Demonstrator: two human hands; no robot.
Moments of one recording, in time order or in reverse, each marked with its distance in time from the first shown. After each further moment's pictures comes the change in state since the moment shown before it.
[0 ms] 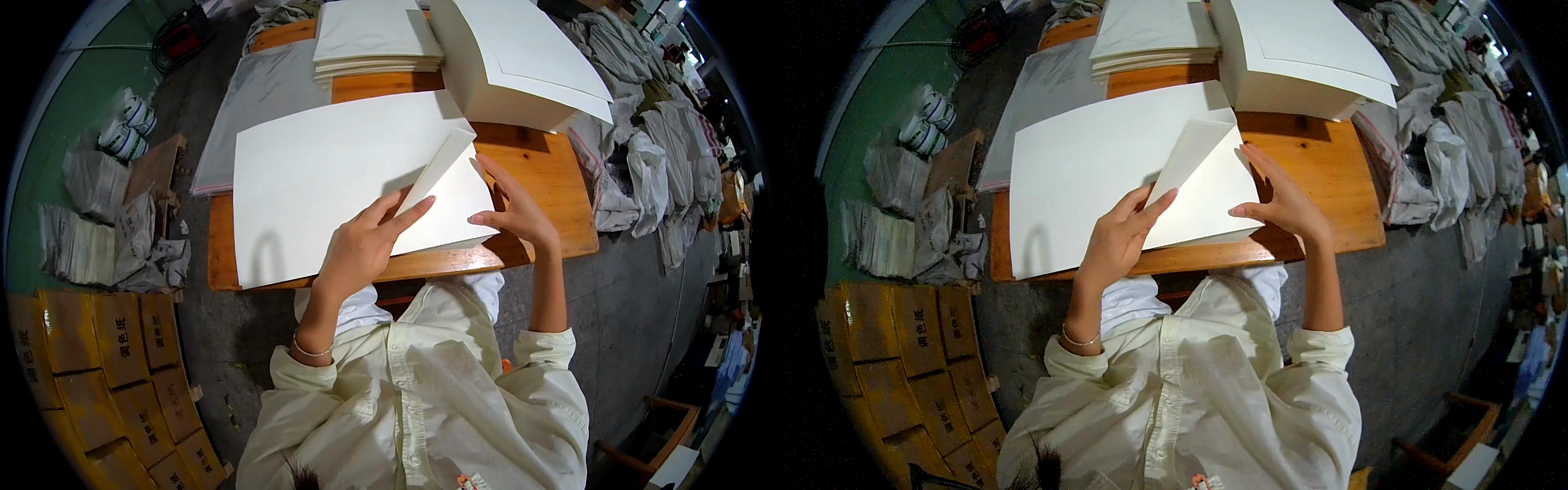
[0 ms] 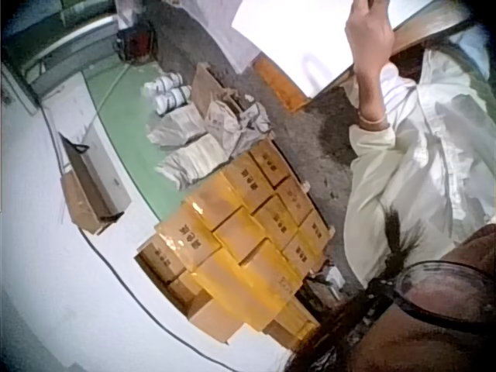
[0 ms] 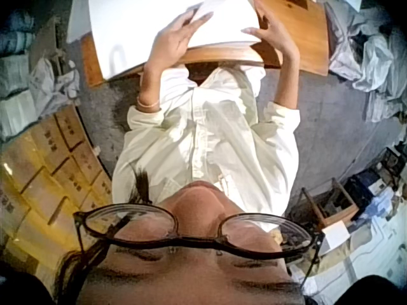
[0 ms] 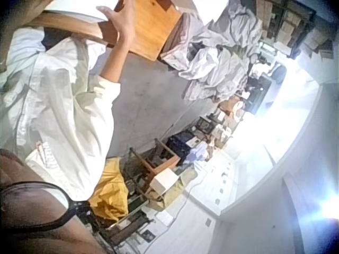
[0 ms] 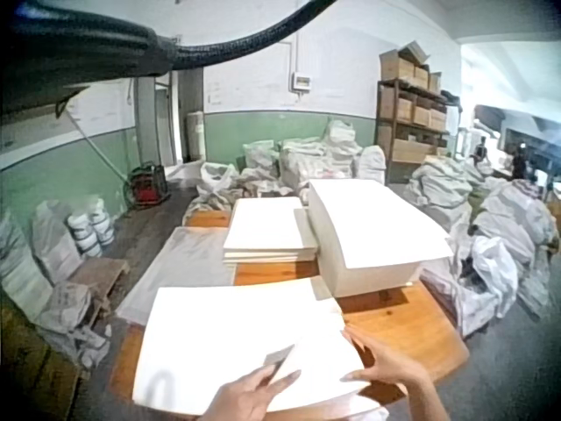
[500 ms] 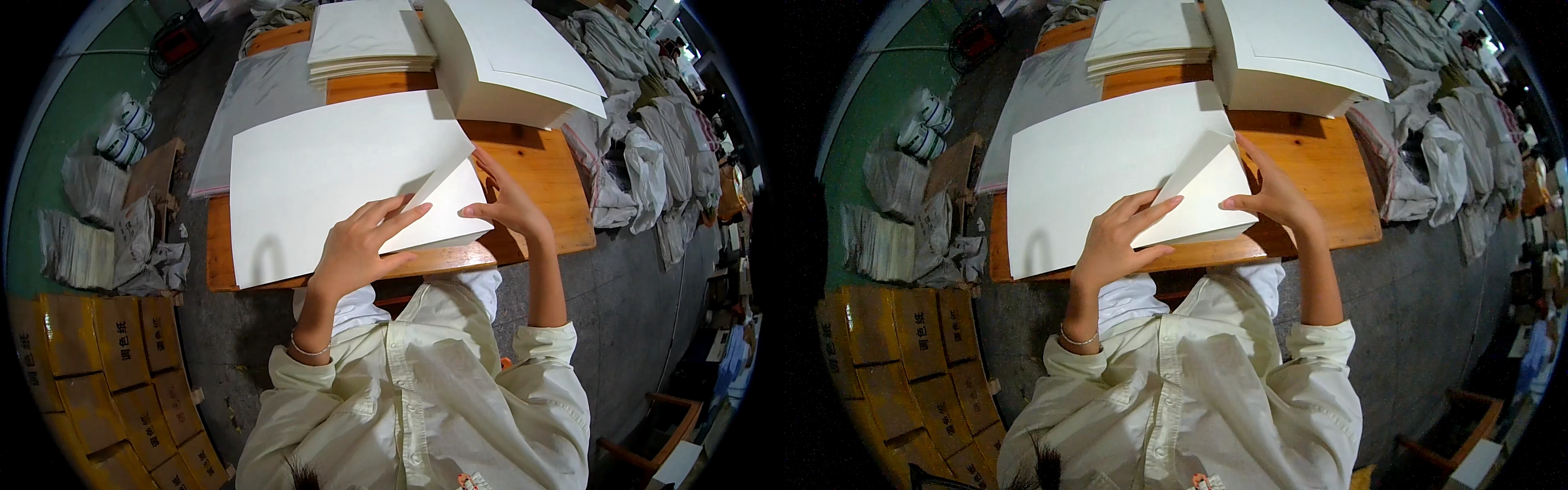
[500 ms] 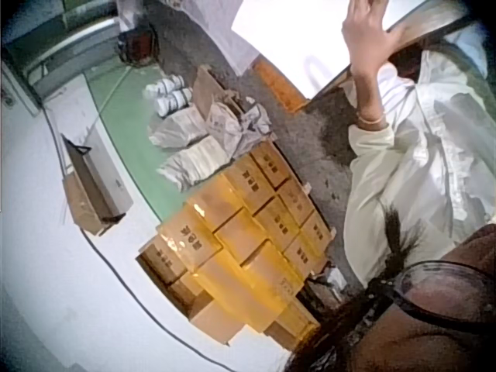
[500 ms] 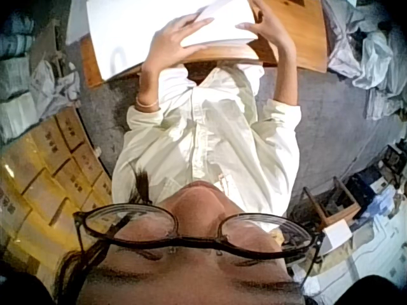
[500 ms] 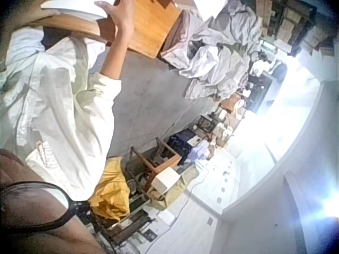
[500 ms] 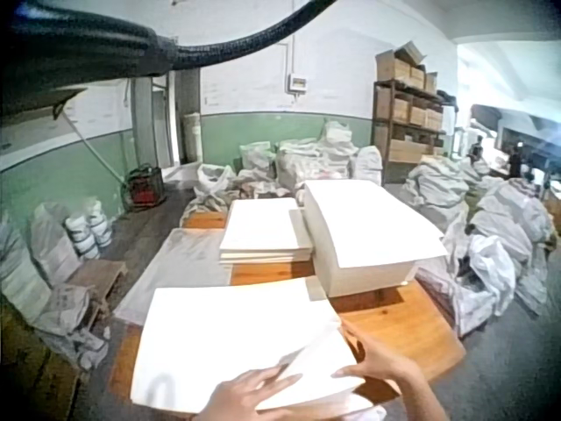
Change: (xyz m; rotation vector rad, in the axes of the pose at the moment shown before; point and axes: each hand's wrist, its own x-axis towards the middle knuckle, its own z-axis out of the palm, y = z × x) left_hand -0.001 0.007 -0.005 0.144 -0.133 0.008; right_hand 0.007 -0.004 0.005 0.054 0.054 0.049
